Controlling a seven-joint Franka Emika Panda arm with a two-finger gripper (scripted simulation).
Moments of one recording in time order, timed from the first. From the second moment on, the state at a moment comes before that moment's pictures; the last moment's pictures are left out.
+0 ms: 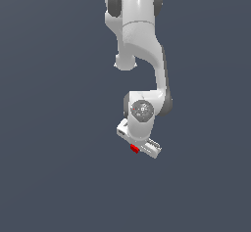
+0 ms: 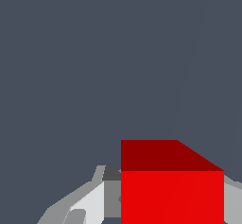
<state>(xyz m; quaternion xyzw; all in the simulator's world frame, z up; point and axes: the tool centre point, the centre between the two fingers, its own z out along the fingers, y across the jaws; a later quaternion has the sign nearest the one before) 0.075 0.050 0.020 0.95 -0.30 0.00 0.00</state>
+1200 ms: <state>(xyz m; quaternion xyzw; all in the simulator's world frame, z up) 0.056 0.047 0.072 0.95 -0.30 0.00 0.00</state>
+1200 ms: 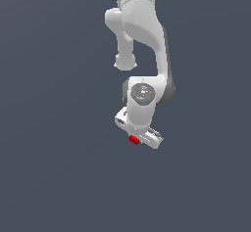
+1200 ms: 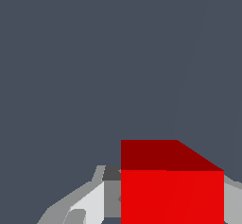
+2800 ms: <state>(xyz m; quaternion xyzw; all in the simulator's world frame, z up) -0.051 0.029 0.408 0.95 -0.30 0.00 0.00</state>
